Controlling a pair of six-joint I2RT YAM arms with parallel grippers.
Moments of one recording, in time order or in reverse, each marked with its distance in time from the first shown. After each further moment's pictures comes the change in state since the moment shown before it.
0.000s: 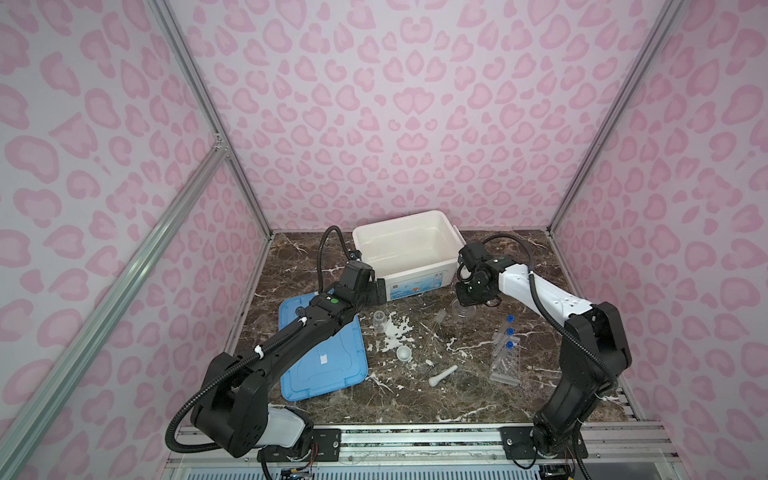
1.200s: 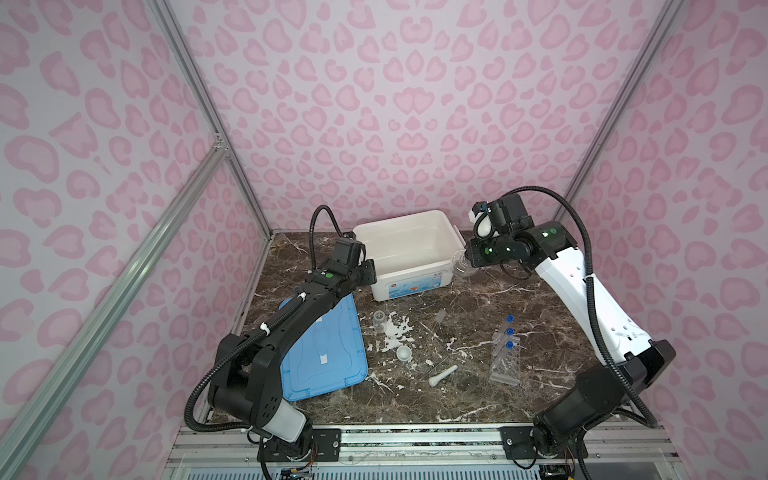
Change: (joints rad) left arm 0.122 0.145 0.204 -0.079 0.177 0.010; right arm 0.019 -0.098 0.522 -0.244 -0.035 -0.028
